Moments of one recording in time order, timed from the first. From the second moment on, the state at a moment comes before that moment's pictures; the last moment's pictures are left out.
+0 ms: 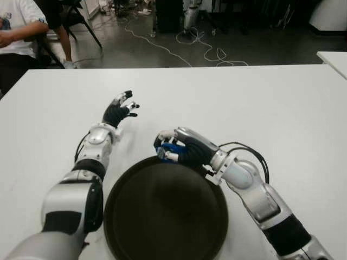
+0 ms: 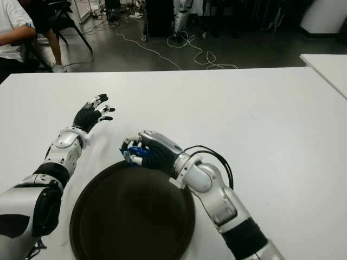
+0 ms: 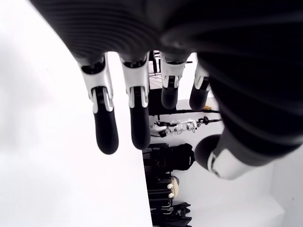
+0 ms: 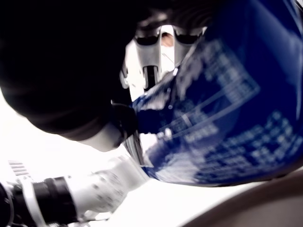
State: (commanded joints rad) left arm -0.82 0.14 0.16 1.28 0.00 -0.35 -0.20; right arm -0.23 -0.15 0.45 -0.02 -0.37 -0.07 0.36
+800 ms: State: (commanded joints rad) left arm -0.83 0.12 0.17 1.28 -0.02 -0.34 -0.20; right arm -0.26 -0.14 0.46 0.04 -0.32 -0.08 0.43
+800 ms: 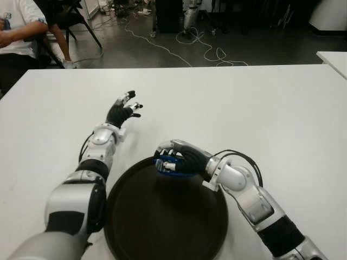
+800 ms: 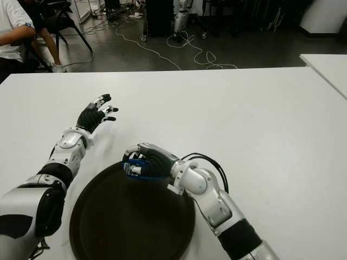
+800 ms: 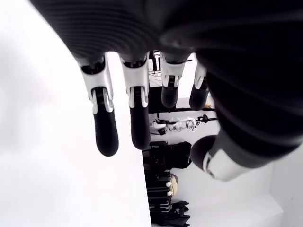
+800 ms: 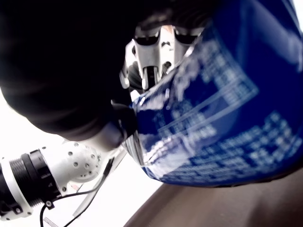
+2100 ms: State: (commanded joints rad) left arm -0.83 0.12 0.17 1.27 -0.02 -0.34 -0.20; right arm -0.30 -0.18 0.45 0.14 -0.27 -0.38 0.47
